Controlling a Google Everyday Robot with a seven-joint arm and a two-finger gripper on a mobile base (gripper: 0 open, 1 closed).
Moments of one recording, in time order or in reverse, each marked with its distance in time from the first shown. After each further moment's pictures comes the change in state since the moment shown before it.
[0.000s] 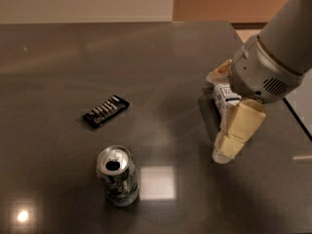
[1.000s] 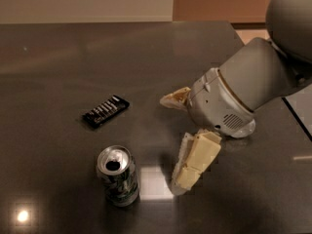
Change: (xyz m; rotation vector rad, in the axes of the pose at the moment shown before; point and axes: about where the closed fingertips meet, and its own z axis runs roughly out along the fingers) arm -0.064 0.050 0.054 -0.135 -0.265 -0.122
